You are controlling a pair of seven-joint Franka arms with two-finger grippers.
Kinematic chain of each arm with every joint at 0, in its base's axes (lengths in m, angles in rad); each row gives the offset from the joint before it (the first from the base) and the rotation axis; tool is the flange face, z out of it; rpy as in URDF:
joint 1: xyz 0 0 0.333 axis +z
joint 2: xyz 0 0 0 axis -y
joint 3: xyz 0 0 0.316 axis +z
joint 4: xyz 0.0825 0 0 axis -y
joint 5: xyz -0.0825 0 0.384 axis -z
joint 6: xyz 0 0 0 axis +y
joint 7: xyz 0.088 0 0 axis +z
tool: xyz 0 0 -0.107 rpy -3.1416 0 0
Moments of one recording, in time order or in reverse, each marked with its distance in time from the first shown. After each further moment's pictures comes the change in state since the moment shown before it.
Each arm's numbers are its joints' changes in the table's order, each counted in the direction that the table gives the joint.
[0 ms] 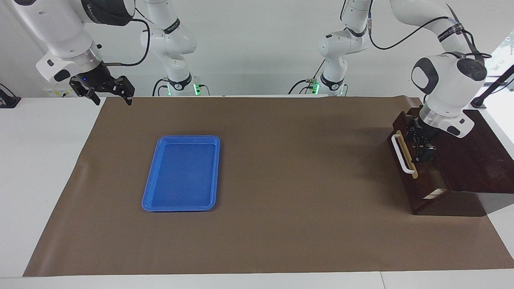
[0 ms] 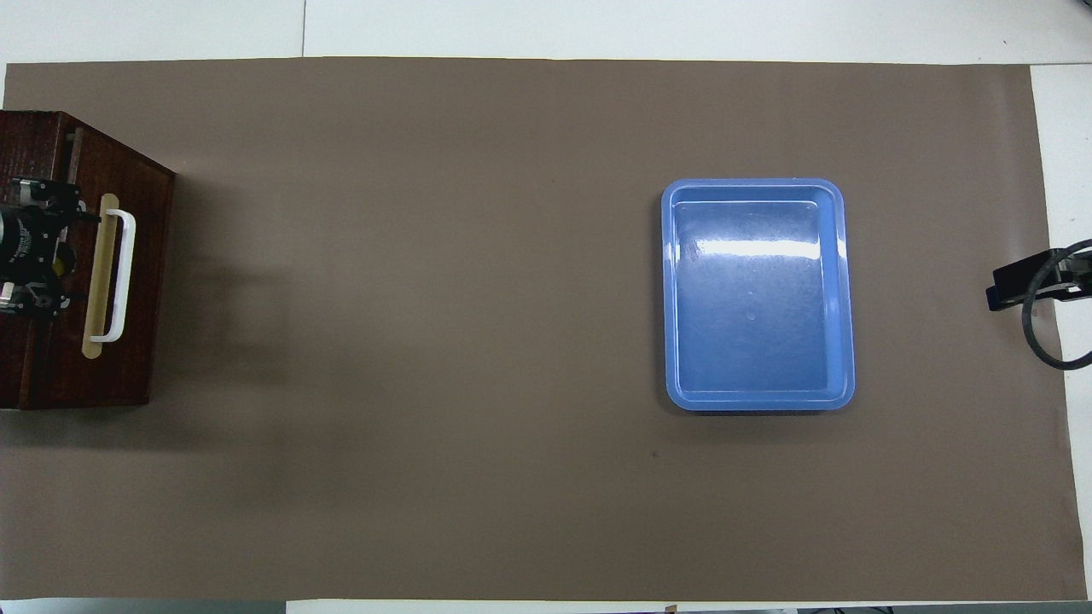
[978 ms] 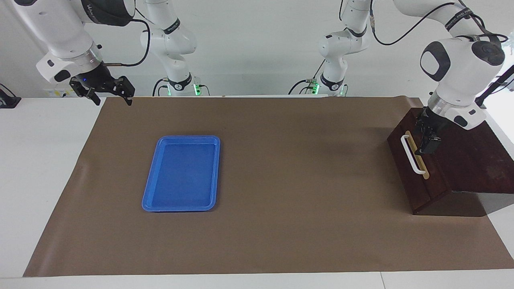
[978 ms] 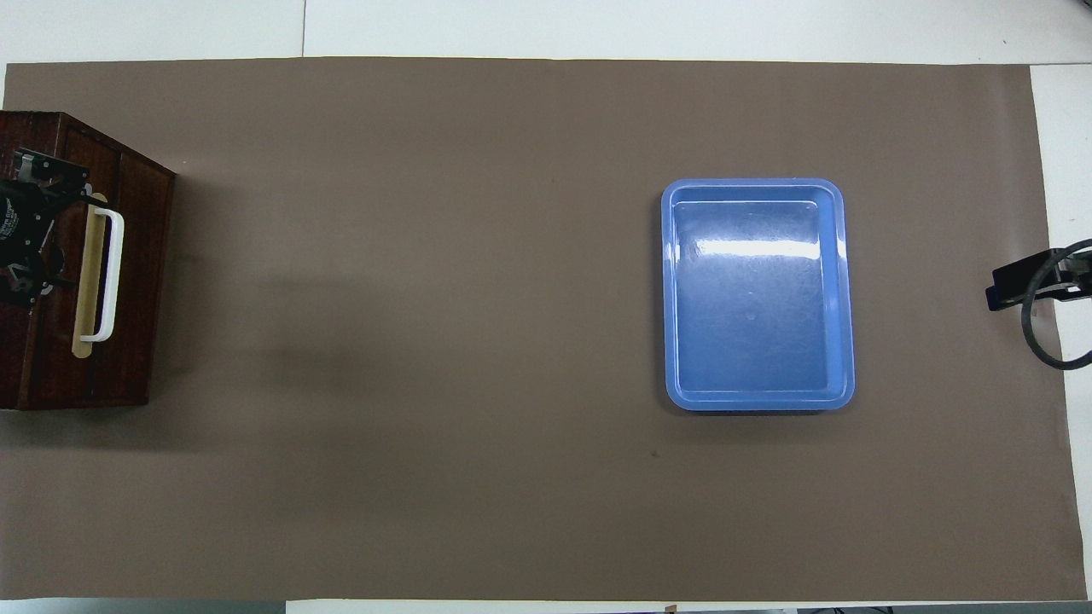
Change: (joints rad) left arm -0.070 0.007 -0.036 0.169 -0.001 0.229 -0.177; right arm 0.000 0.000 0.000 0.000 0.000 0.000 0.000
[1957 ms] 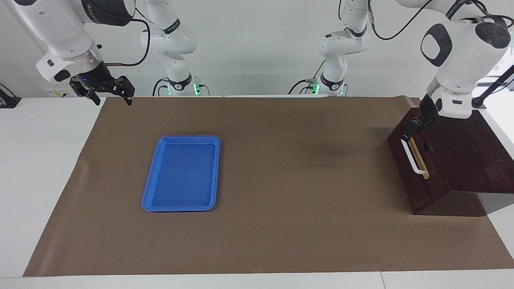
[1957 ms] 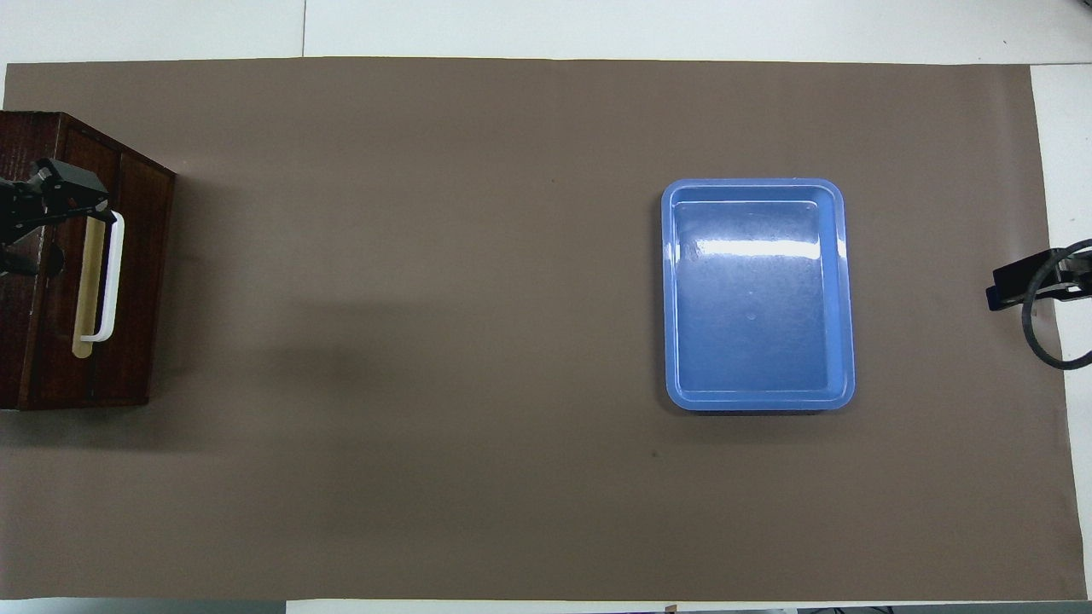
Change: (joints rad) left arm -0.021 0.015 -0.001 0.058 0.010 0.101 -0.711; right arm 0.000 0.000 0.000 0.000 0.000 0.000 0.000
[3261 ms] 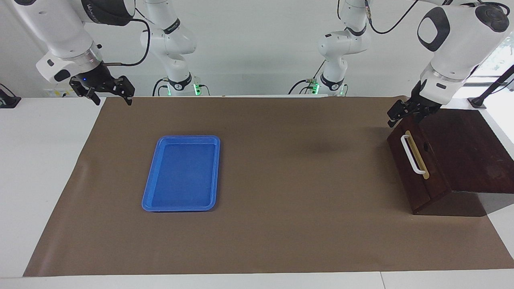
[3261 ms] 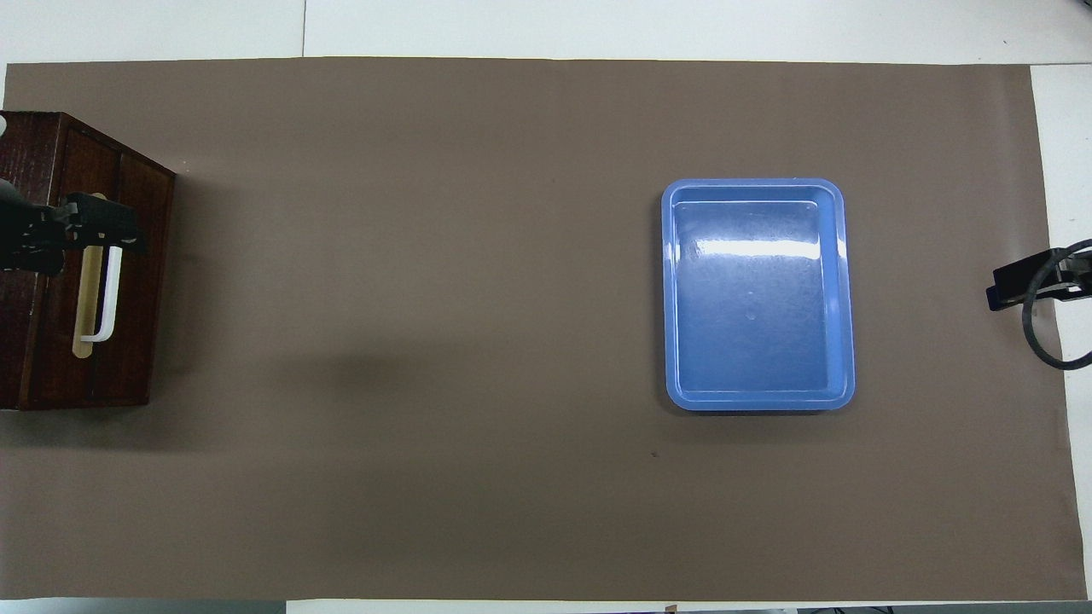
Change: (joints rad) left arm -0.028 0.054 0.009 0.009 0.086 0.073 -0.272; right arm 0.000 0.000 0.000 0.001 0.000 0.000 0.000
